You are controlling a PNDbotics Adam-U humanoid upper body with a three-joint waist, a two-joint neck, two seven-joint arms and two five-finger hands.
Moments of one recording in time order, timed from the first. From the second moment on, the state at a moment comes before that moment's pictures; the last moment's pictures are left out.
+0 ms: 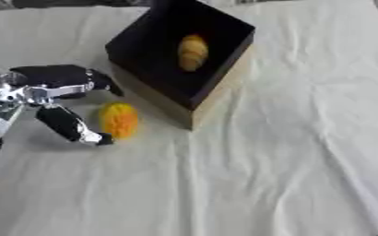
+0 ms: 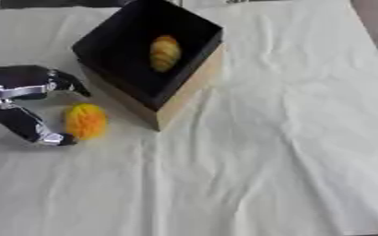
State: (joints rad) left arm -0.91 0.51 -0.37 -1.40 -0.70 -0.23 -0.74; right arm -0.16 -0.92 -0.22 -1.98 -0.20 -0.58 -0.16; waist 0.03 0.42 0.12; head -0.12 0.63
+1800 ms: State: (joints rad) left arm -0.90 0.57 -0.30 -1.66 -0.72 -0.18 -0.53; right arm -0.12 -0.88 -0.23 -1.98 -0.20 -0.56 -0.17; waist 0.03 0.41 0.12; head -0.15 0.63
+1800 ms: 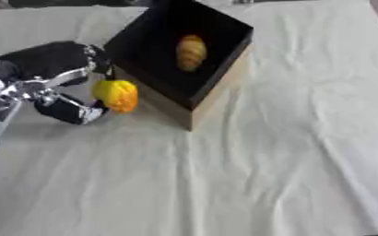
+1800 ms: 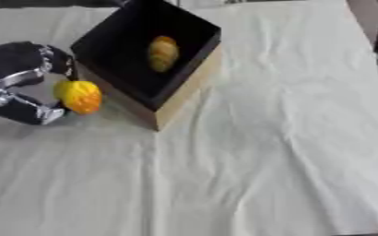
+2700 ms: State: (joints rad) left arm -1.19 0.37 -0.19 -1.26 -0.79 -0.34 -0.40; right arm -0.19 -0.89 -0.21 -1.98 -0.25 -0.56 -0.15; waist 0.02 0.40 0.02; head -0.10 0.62
